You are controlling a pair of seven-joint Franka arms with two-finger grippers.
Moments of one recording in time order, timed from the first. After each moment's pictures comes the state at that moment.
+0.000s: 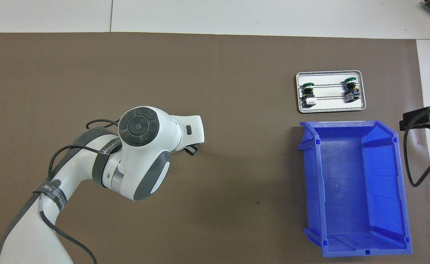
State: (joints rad) left arm -0.61 0.20 0.02 -1.97 -0.09 2.26 0.18; right arm 0.10 -0.05 -0.14 -1.60 -0.05 1.54 0.05
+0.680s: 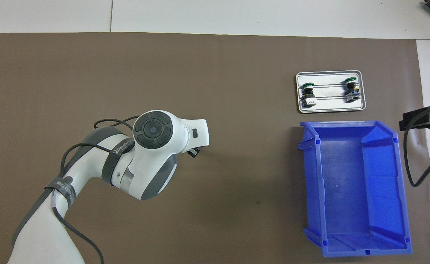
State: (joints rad) left arm -0.63 0.22 0.03 -1.96 -0.04 2.26 0.14; right arm 0.10 -0.05 -0.14 -1.60 -0.05 1.54 0.05
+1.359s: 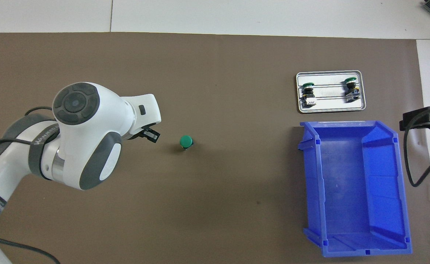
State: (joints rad) left arm -0.44 0.10 0.06 -1.94 -0.04 2.07 0.14; right arm 0.10 -0.05 -0.14 -1.60 -0.05 1.54 0.05
